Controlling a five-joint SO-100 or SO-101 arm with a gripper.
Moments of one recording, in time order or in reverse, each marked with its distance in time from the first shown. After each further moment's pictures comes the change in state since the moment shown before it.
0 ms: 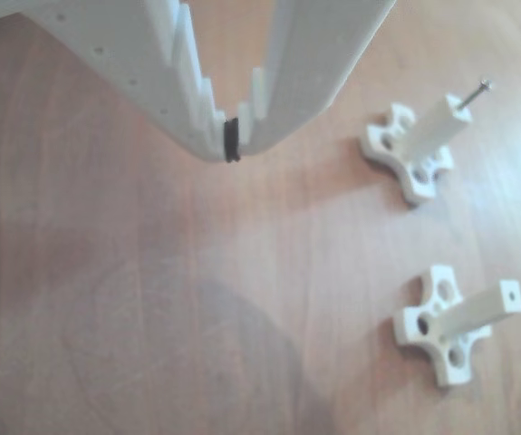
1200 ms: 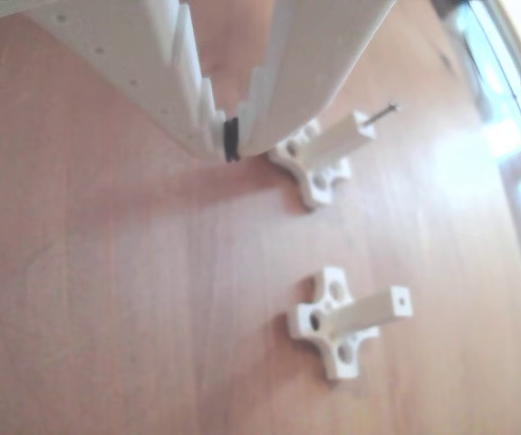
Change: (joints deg) arm 1.8 21.2 3.7 9.1 0.1
